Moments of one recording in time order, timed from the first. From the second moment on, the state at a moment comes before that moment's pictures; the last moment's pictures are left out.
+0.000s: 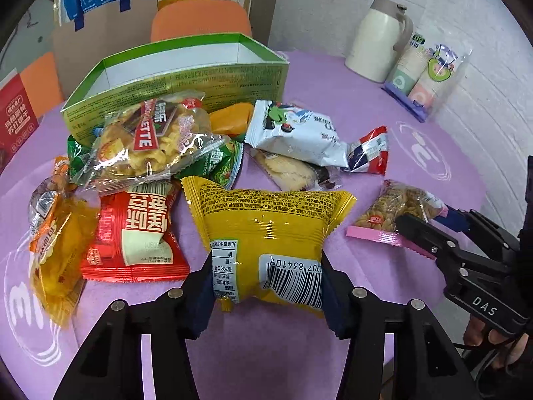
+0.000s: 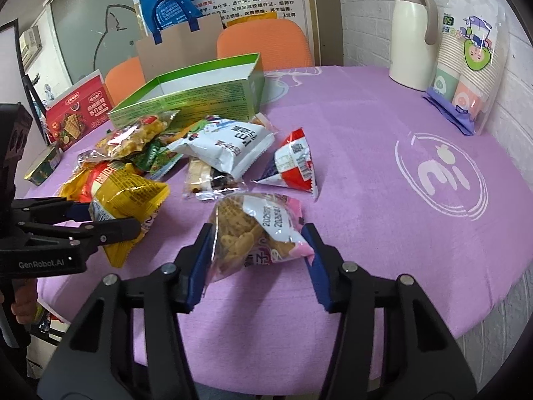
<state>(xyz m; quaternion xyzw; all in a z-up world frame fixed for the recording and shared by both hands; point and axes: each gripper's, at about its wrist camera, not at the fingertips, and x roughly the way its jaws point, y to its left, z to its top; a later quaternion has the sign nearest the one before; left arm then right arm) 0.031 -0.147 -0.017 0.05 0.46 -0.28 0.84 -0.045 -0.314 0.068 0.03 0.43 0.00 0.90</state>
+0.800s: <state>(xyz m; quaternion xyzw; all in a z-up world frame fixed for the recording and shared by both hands) 0.197 -0.076 0.055 -0.05 0.40 -0.18 0.90 0.155 -0.281 0.104 0.07 0.38 0.06 0.92</state>
